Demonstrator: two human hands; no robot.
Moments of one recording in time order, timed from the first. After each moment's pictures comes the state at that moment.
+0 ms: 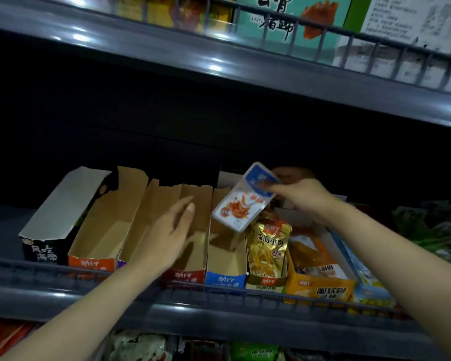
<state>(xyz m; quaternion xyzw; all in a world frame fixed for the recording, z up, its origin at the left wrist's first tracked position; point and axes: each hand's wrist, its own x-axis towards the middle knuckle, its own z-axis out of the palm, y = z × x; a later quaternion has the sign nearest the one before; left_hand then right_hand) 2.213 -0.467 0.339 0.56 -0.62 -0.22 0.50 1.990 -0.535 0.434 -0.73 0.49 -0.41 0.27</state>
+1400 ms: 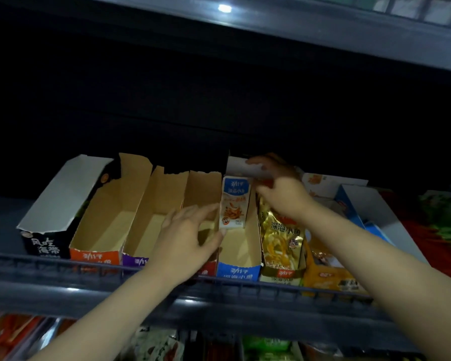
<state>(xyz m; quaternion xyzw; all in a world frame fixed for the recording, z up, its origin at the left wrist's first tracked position) 2.209 -0.476 0.311 0.57 -0.72 -0.03 0.40 2.024 -0.570 0.389 -0.82 0.47 -0.33 0.01</state>
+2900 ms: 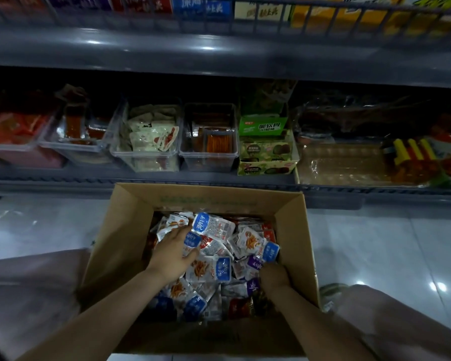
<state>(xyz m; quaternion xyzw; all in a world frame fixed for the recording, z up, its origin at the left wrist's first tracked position) 2.168 -0.236 -0.040 0.68 -0.64 -0.34 0.03 1.907 -0.235 -0.113 -0.72 0.54 0.38 0.21</state>
